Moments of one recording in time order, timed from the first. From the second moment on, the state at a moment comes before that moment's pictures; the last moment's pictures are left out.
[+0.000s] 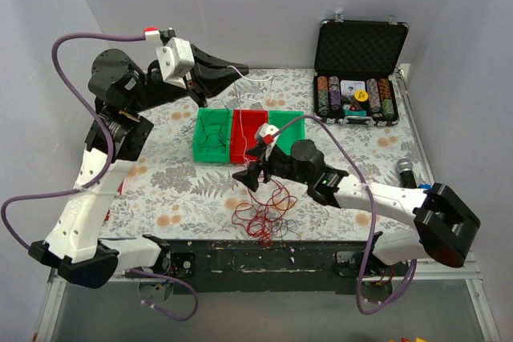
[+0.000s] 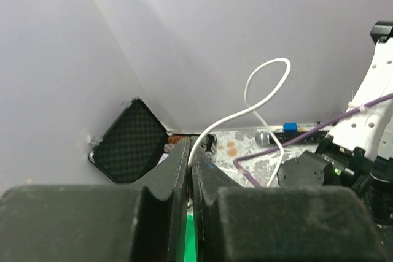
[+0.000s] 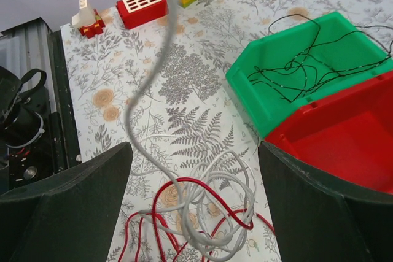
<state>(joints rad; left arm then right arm) -0.49 1.22 1.68 -0.14 0.83 0.11 0.96 1.32 0.73 0.48 -0.25 0.08</state>
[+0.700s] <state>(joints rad) -0.49 1.43 2.24 -0.07 0.81 0.02 0.96 1.40 0.53 0.46 -0.28 0.14</state>
